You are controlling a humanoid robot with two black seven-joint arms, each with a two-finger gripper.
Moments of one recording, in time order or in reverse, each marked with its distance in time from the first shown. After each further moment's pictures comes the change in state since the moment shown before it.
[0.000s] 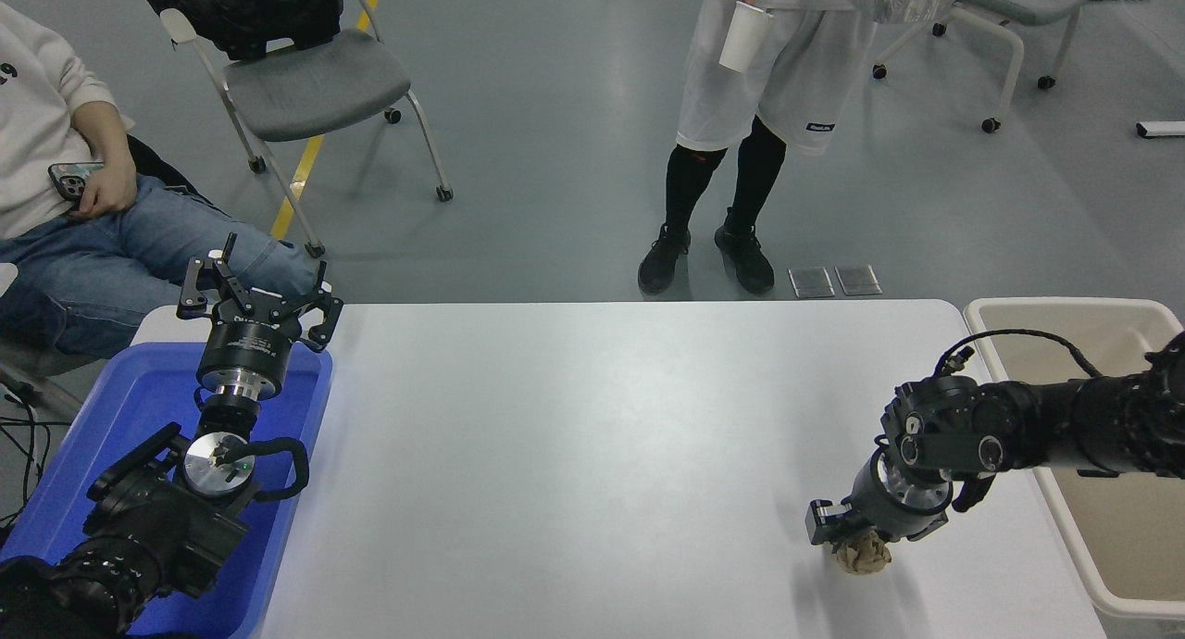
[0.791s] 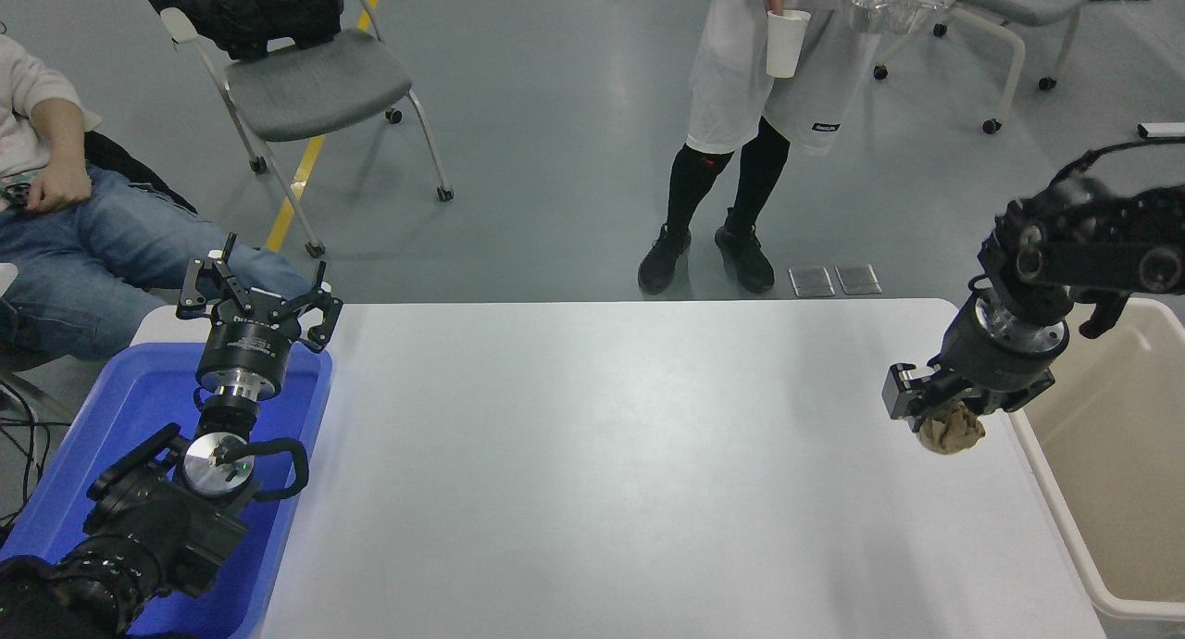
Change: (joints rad) left arm 0.000 0.000 0.000 0.000 0.001 0.000 0.000; right arm 0.521 -0.198 -0.101 0.144 0.005 0.264 0.000
